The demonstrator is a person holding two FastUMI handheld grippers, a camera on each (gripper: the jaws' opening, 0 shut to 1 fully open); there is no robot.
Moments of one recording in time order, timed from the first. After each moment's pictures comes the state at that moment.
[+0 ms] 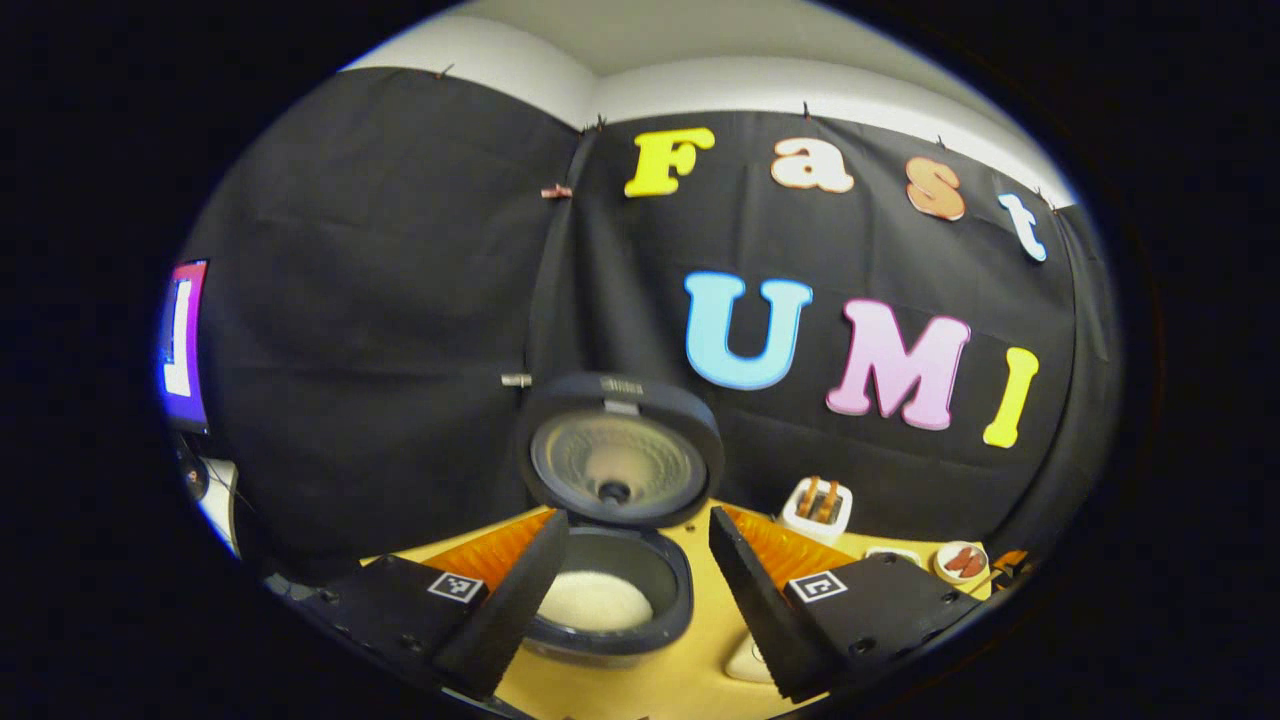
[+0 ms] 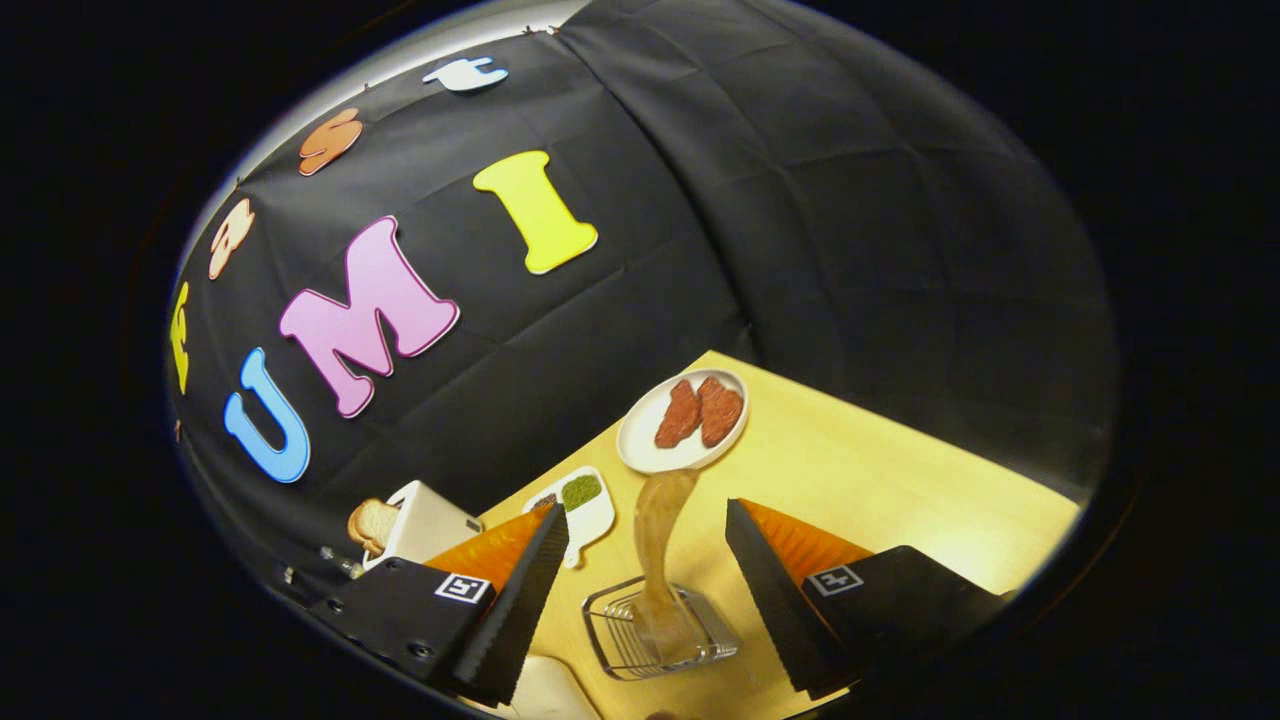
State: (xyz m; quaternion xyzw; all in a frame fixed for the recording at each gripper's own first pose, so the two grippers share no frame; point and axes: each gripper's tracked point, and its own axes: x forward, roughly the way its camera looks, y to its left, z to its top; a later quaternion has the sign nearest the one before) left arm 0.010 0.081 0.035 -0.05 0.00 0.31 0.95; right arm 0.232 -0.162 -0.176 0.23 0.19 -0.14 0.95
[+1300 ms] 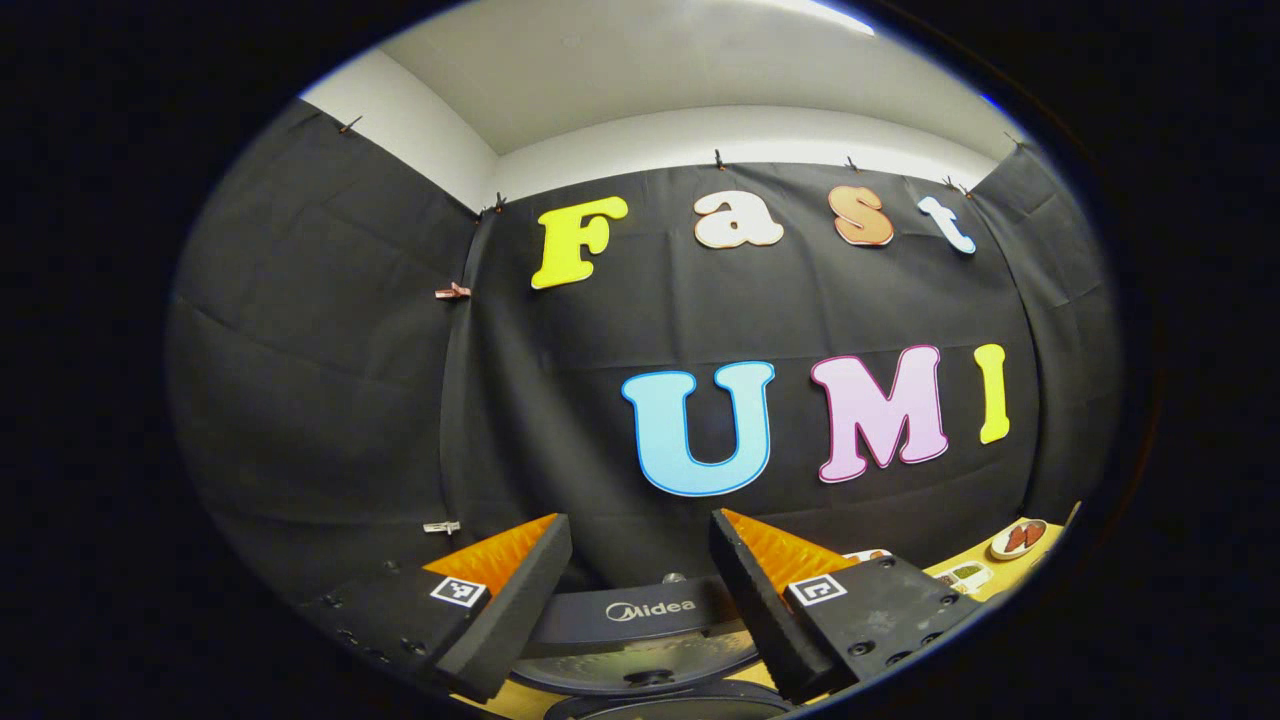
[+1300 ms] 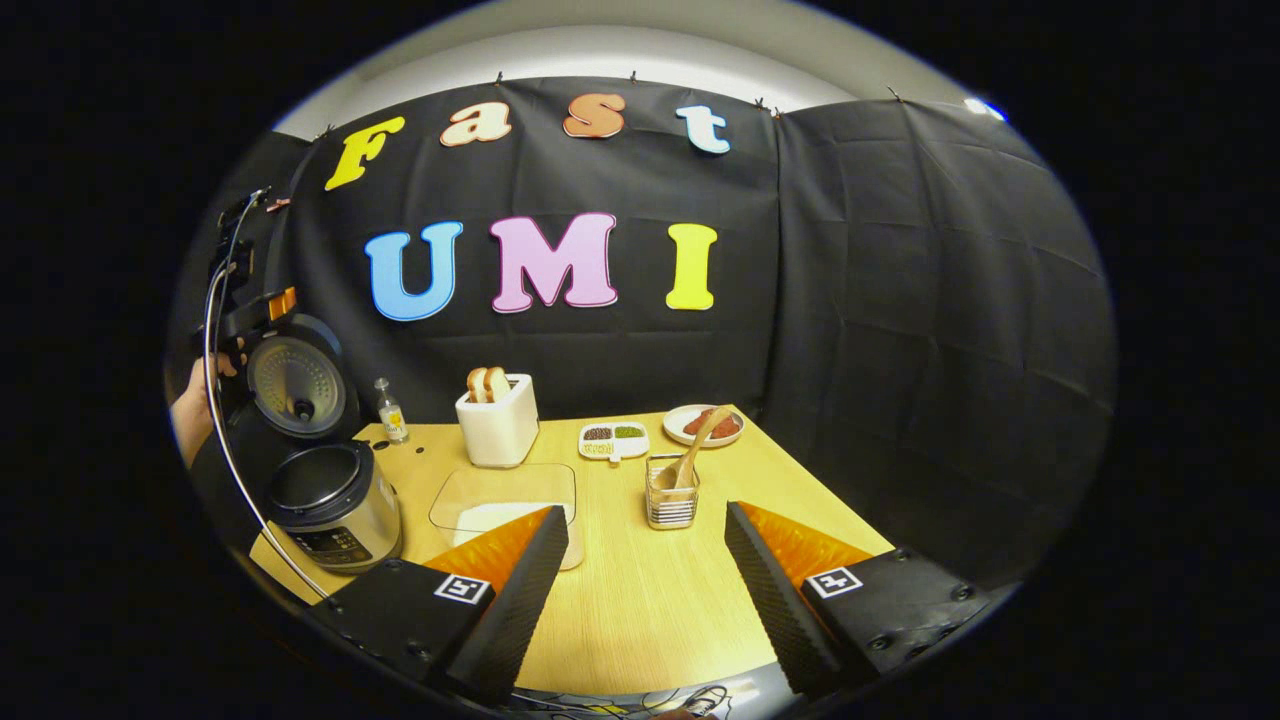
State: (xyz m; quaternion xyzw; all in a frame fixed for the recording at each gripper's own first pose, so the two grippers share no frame) left arm 0.159 0.205 0.090 0.08 -0.10 0.18 0.98; right arm -0.068 -0.007 -0.064 -0.02 0.14 -0.03 0.99
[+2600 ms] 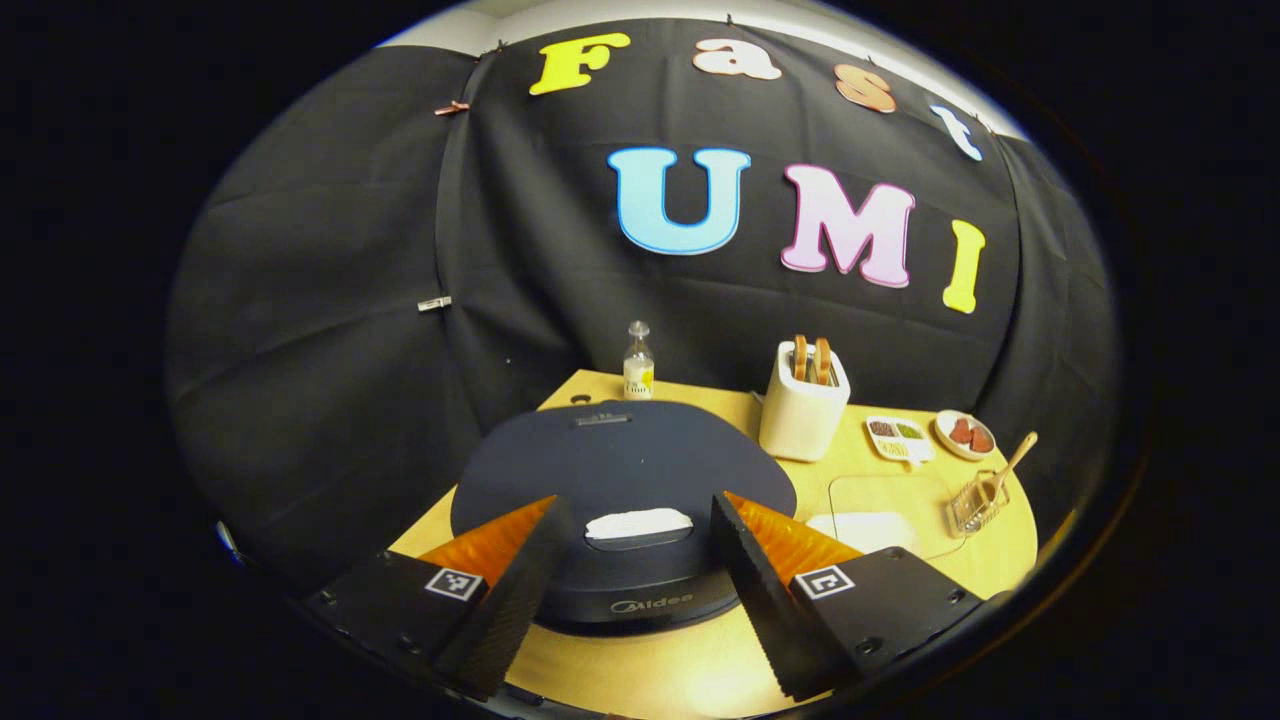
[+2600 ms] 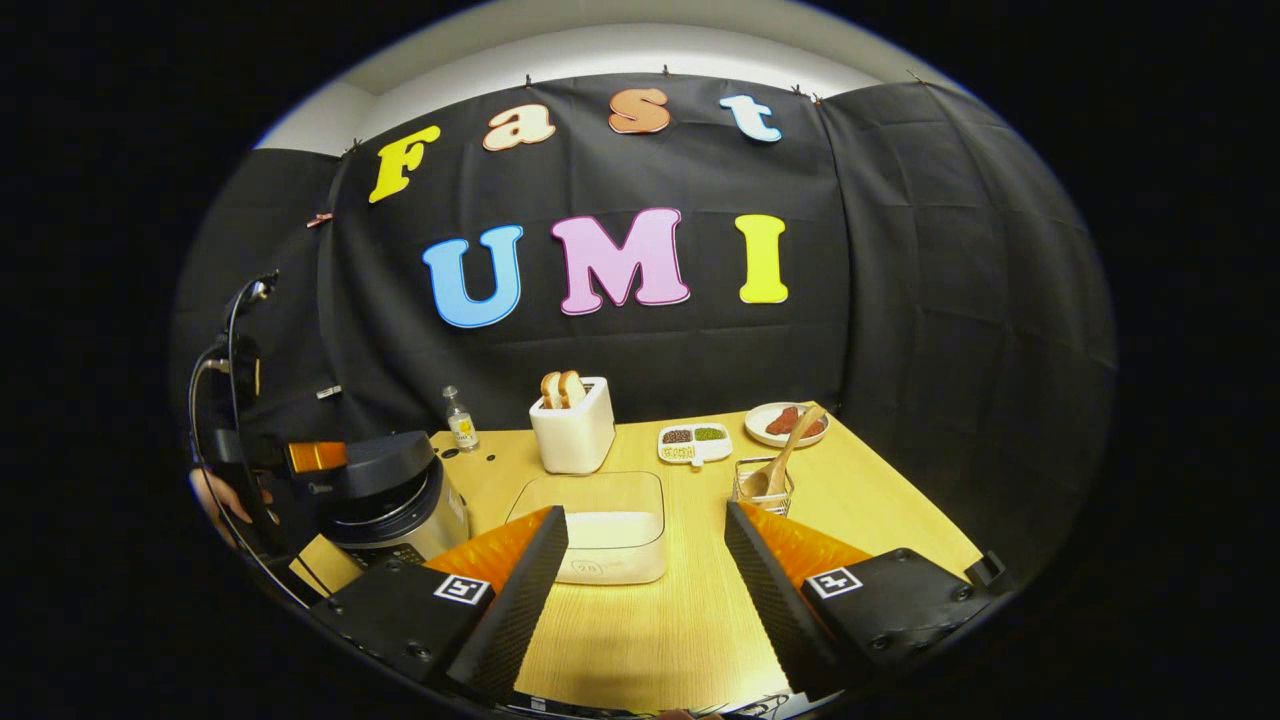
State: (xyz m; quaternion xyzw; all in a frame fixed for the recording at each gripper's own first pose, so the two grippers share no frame) left arm 0.030 0.121 -0.128 -0.02 0.22 0.16 0.96; right arm -0.043 0.051 -0.095 0.02 0.17 0.07 0.98
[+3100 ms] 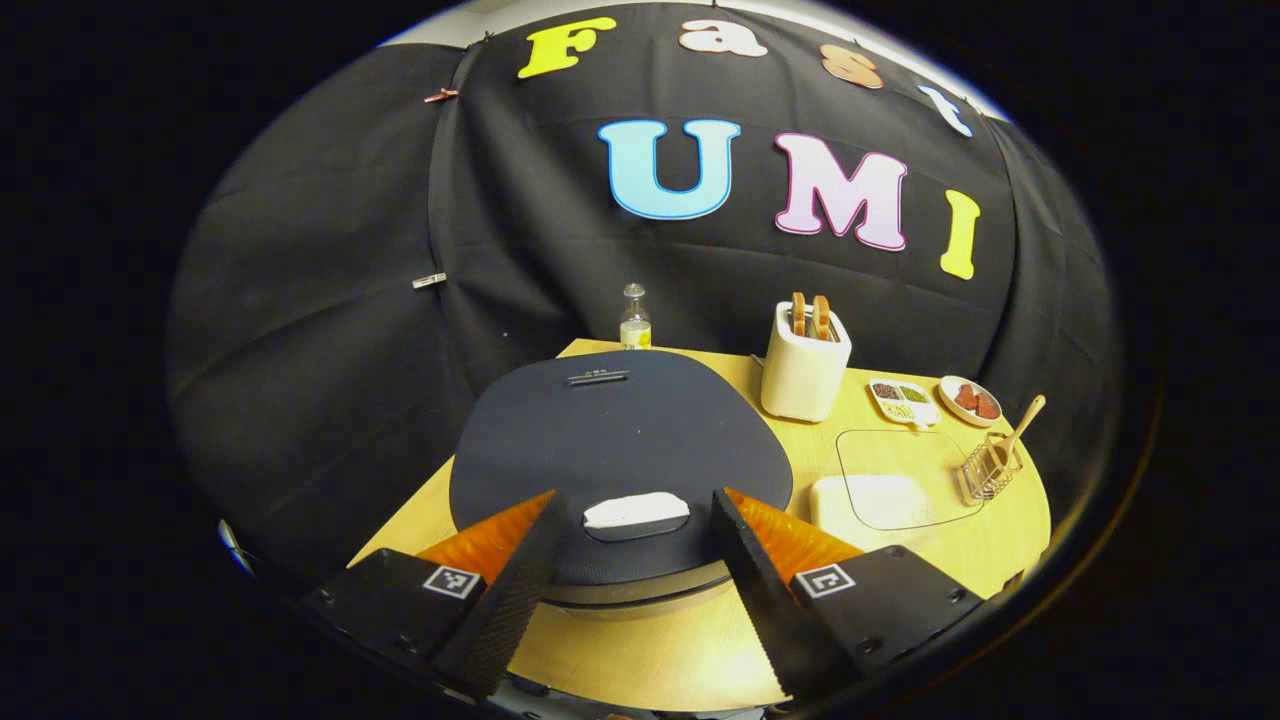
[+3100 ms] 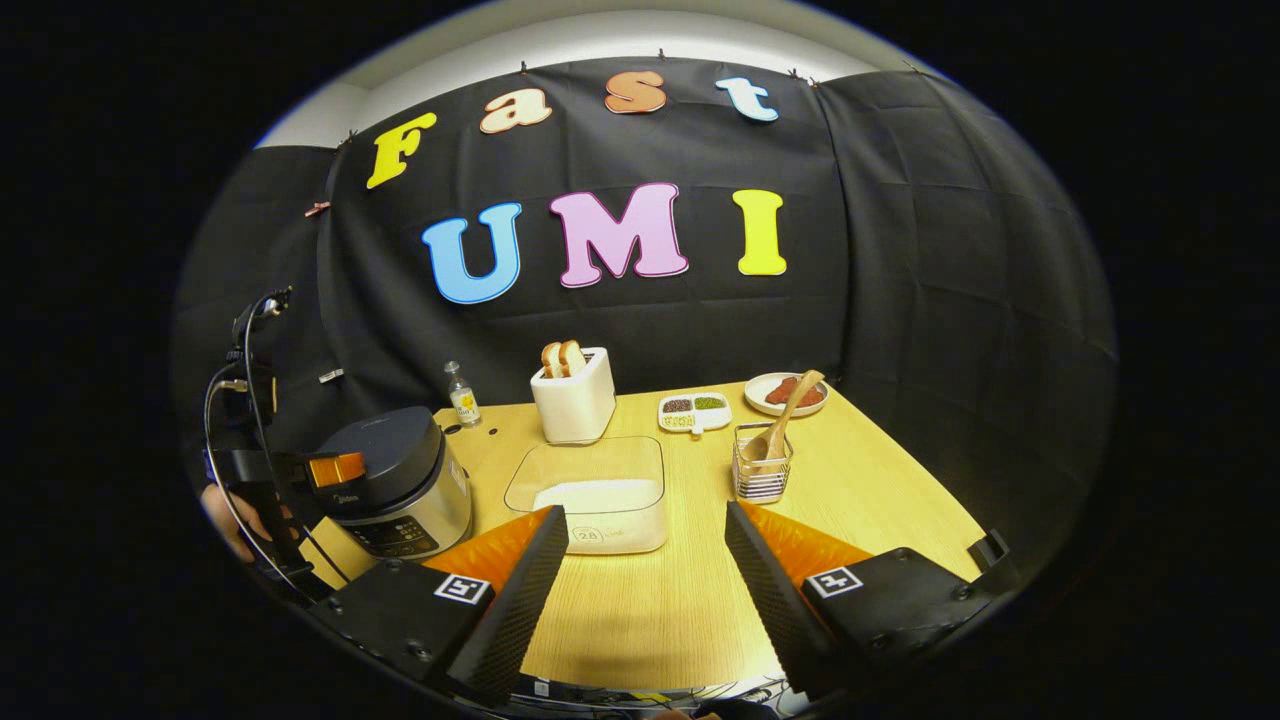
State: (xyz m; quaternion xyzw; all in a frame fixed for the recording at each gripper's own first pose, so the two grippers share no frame) left arm 0.021 0.115 -0.158 -0.01 0.24 0.16 0.96; right arm -0.062 0.048 -0.112 0.02 0.19 0.07 0.98
